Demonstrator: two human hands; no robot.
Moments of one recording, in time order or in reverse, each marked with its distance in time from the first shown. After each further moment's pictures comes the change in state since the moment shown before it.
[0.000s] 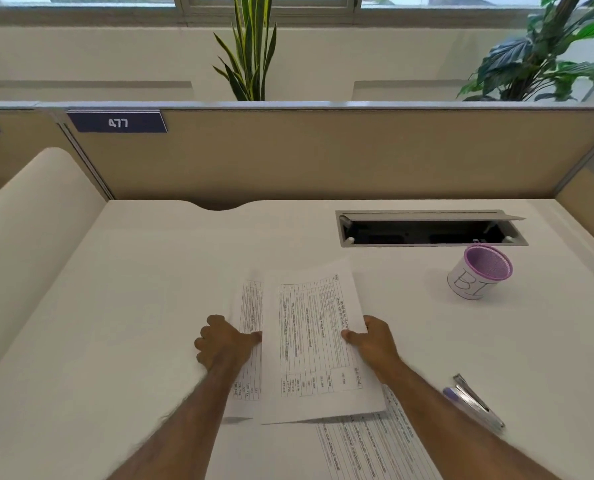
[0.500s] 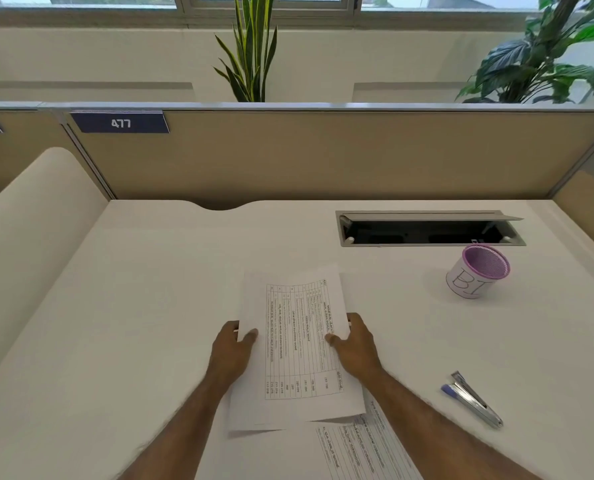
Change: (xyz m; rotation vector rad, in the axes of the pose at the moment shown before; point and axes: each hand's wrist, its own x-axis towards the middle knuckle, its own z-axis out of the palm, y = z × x) left_hand -0.010 -0.024 -0.002 -0.412 -0.226 0.242; right_hand -0.021 -0.005 0.029 -0.161 0.001 -0.120
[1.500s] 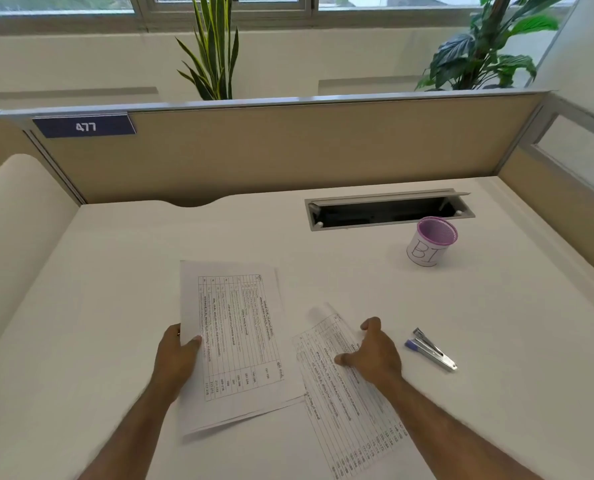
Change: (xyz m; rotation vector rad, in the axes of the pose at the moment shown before) left_hand -0.027 -0.032 -0.050 -0.002 0.077 0.018; right_hand -0.066 0.042 -0.056 -0.432 0.124 0.218
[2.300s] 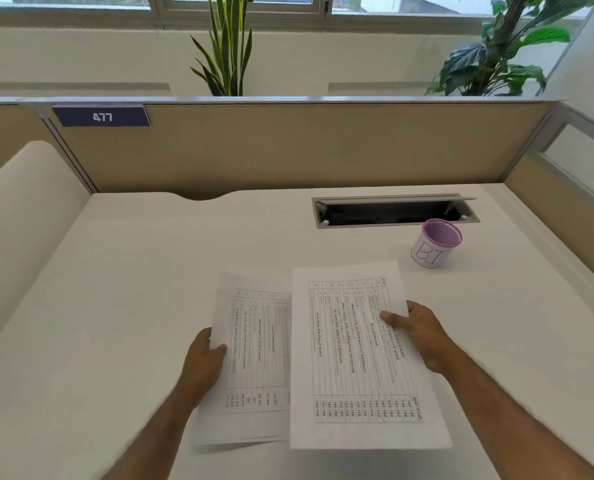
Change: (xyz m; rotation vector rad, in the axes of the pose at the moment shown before) left_hand -0.041 -0.005 0.025 0.027 -0.120 -0.032; right_hand 0.008 0.021 -0.081 0.886 -0.243 -0.058
